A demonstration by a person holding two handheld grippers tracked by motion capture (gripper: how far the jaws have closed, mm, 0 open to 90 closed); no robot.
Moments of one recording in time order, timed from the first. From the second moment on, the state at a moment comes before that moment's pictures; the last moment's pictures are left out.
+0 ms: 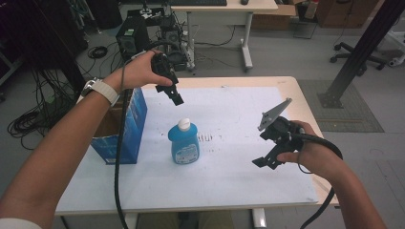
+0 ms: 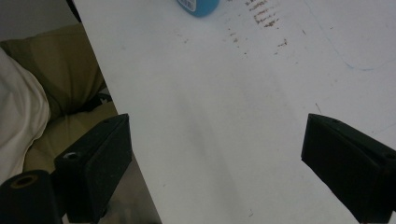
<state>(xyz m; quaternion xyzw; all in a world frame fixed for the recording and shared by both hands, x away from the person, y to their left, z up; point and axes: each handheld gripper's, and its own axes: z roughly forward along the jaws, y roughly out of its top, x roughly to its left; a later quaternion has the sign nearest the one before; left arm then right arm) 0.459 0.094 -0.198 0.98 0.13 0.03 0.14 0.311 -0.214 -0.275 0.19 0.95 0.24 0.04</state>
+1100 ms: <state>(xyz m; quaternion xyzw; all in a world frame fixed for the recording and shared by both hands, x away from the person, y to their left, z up) 0.438 0.096 -0.180 0.98 0.14 0.03 0.16 0.311 -0.215 -0.286 0.19 0.95 0.24 0.03</state>
